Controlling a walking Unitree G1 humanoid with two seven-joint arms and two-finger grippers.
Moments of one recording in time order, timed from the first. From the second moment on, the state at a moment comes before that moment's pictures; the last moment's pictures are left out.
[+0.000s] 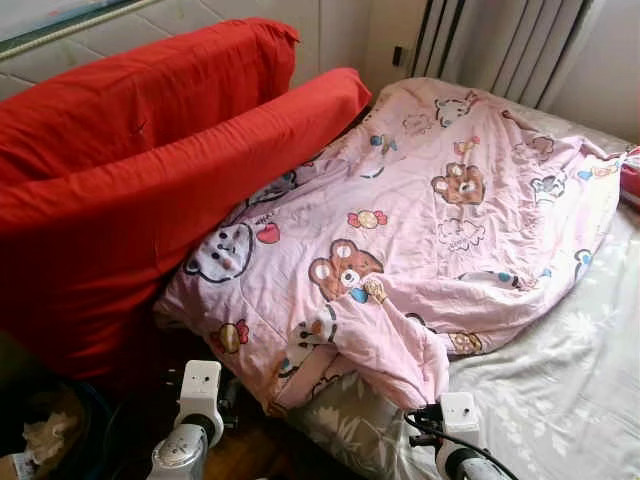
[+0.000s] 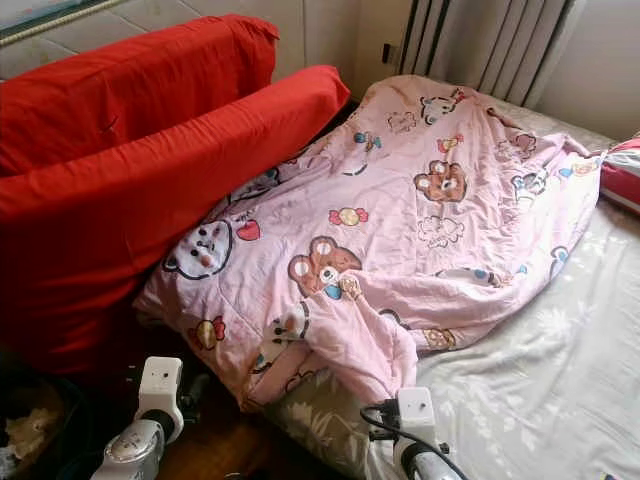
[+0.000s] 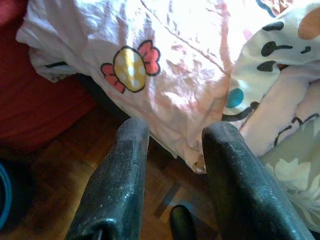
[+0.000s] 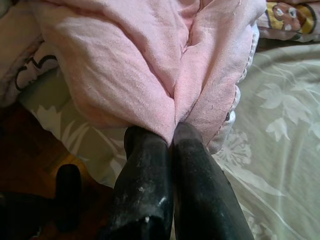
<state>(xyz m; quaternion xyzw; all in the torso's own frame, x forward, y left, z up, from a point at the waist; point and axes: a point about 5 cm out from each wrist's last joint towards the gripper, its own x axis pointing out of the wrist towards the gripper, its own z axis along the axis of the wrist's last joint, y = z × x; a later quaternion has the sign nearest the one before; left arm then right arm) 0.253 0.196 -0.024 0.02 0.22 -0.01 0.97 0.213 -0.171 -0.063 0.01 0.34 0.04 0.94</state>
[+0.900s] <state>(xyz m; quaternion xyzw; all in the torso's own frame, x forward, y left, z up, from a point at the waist) 0.252 0.202 -0.023 0.03 0.22 0.00 0.97 0.223 -0.165 -0.055 0.02 0.31 0.04 0.95</state>
